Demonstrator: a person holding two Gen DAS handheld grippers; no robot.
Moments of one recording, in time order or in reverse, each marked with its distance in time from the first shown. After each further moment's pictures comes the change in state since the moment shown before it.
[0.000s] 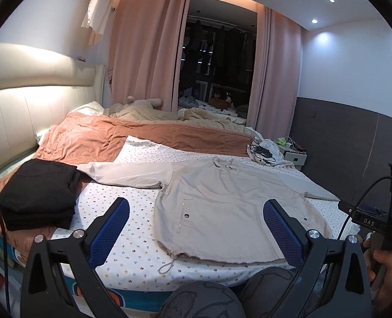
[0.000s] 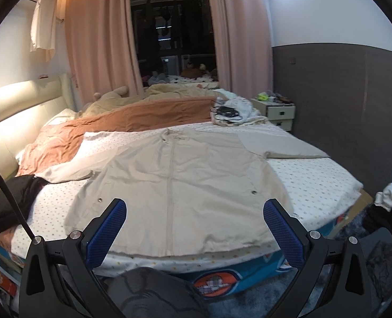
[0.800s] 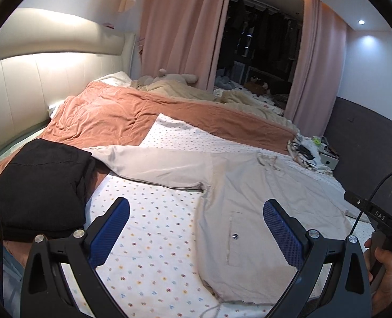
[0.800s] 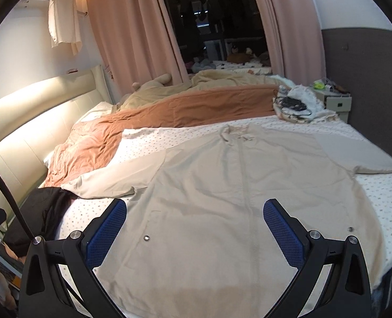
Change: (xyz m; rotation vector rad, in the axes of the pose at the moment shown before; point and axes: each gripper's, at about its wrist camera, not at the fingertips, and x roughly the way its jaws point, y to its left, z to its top) left arm 0.147 0.109 0.043 -0.124 0.129 0.144; right arm 0.166 0.027 0.070 0.015 0.087 0.237
